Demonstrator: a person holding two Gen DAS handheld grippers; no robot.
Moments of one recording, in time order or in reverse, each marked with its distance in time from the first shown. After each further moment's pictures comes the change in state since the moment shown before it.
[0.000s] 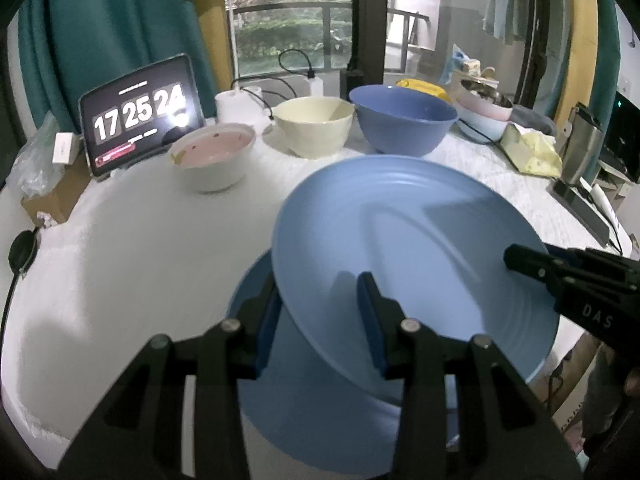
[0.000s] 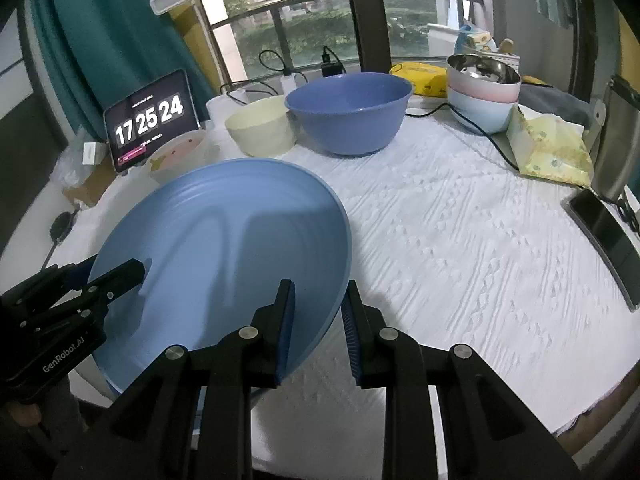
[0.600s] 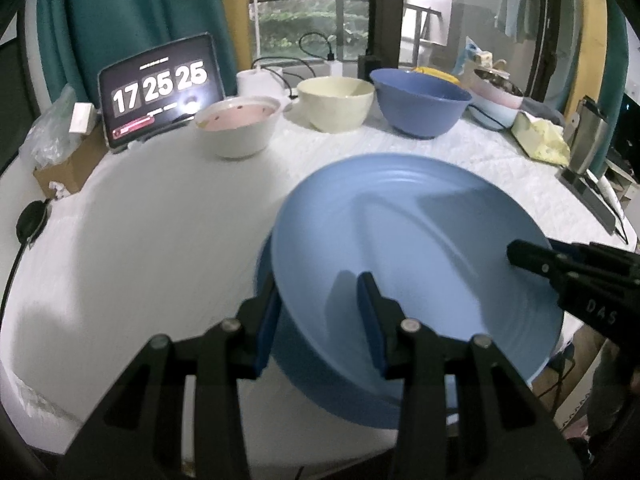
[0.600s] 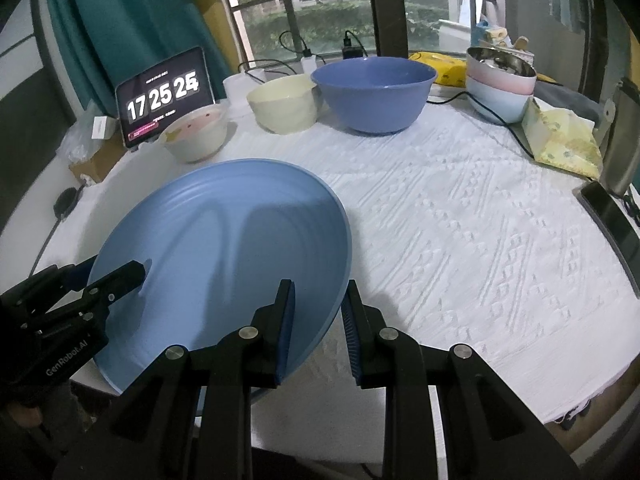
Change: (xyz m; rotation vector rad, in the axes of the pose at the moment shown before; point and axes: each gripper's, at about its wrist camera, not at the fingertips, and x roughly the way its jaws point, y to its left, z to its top) left arm -0.005 0.016 -0.030 -0.030 0.029 0.030; right arm 0.007 0.025 -0.019 -0.039 0.038 0.007
